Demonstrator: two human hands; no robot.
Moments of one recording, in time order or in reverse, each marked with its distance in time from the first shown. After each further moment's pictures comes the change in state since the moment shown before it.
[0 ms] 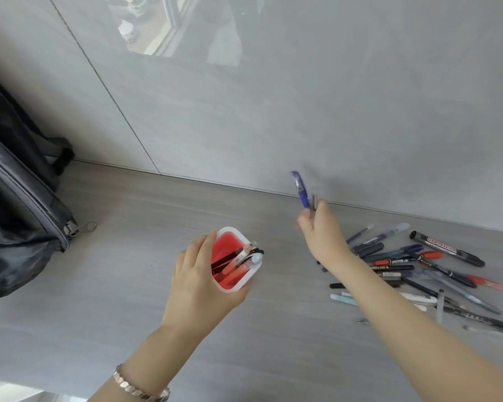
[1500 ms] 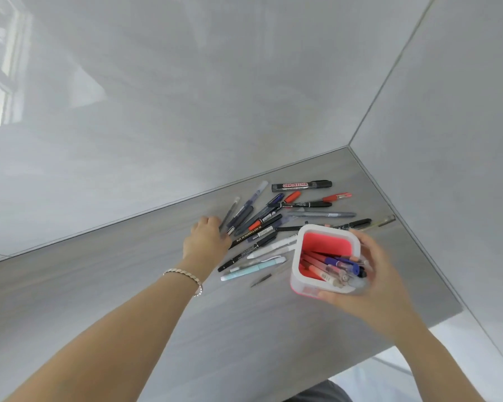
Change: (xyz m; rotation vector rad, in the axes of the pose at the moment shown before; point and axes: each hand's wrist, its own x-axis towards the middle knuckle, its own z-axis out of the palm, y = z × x) left_hand 0.052 0.120 0.187 0.463 -0.535 0.229; right_hand -0.212 0.149 -0.153 0.430 0.375 0.083
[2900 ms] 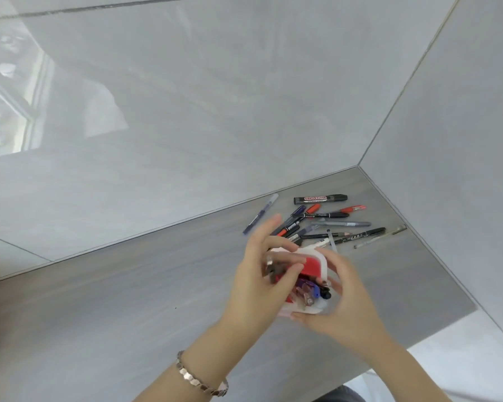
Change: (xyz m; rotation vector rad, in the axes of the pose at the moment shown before) left_hand -0.147 0.016 -0.063 -1.014 0.157 0.594; right_hand -0.035 -0.045 0.089 -0.022 -0.052 -0.045
